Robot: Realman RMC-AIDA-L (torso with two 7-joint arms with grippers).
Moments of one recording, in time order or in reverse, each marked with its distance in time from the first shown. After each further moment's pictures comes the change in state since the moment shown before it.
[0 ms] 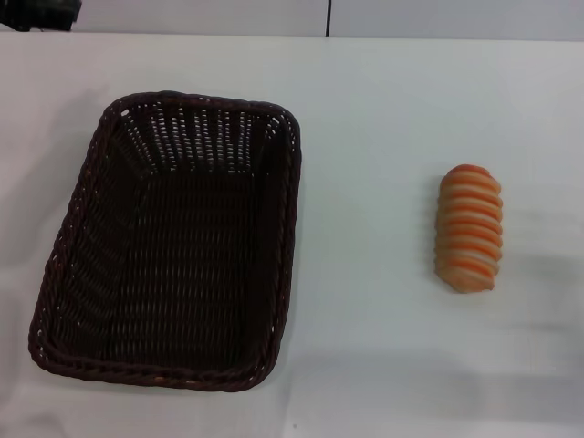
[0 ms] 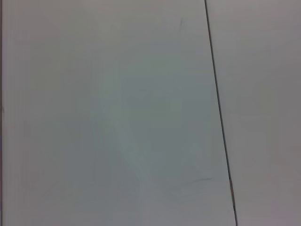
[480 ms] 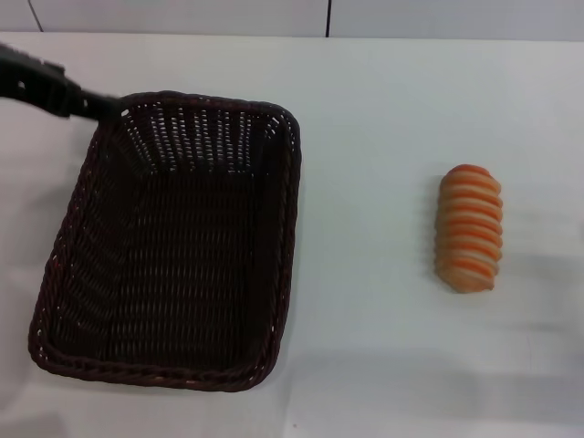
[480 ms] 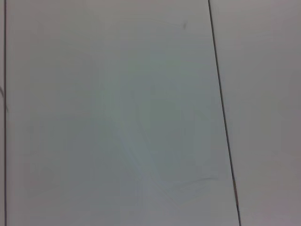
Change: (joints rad) left arm -0.008 -0.005 0.058 -0.074 0.025 -0.326 -0.252; right arm 0.001 0.000 -0.007 0.000 0.000 0.000 0.000
